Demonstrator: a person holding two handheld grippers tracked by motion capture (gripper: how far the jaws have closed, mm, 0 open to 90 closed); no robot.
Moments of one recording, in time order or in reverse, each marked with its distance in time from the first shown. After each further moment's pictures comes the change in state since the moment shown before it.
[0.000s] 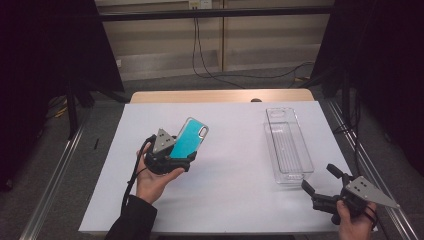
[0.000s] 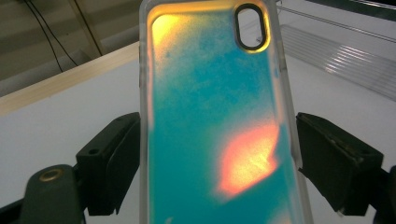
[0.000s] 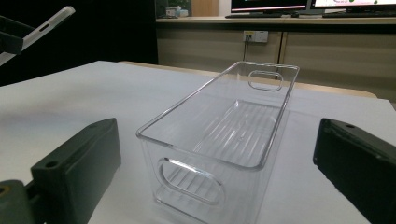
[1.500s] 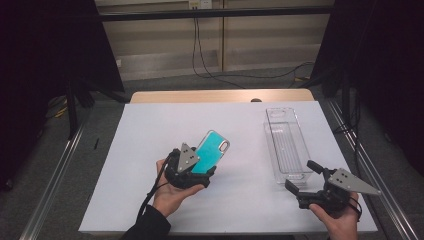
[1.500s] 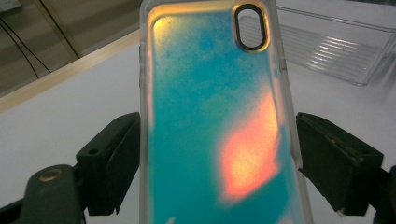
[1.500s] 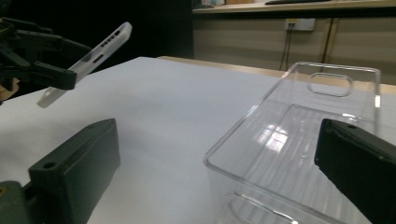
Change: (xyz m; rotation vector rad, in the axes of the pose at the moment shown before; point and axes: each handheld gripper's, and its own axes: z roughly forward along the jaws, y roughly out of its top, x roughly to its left) left arm -0.059 -0.007 0.017 0.002 -0.041 0.101; right arm 0.027 0.020 0.026 0.053 0.162 0.027
